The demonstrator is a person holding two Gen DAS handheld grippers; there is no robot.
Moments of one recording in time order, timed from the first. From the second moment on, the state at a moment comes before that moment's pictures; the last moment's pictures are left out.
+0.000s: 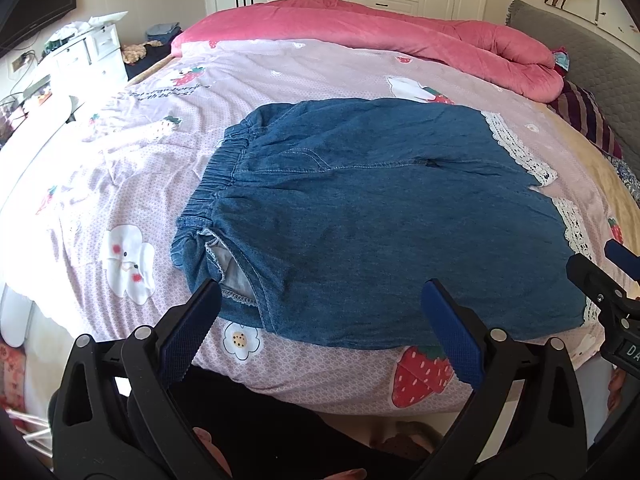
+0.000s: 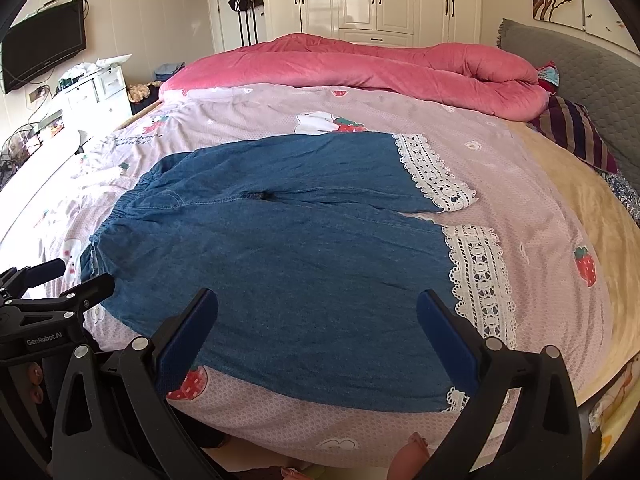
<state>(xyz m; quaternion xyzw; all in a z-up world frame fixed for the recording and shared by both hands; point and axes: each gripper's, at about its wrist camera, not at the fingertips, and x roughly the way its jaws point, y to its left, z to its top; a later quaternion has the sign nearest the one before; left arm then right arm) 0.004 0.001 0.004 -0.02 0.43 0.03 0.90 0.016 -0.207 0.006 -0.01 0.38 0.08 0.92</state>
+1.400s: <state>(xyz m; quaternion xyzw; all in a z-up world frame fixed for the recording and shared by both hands) 0.238 0.123 -0.027 0.02 0.45 0.02 0.89 0.301 -0.124 -0.029 -0.13 0.45 0.22 0.85</state>
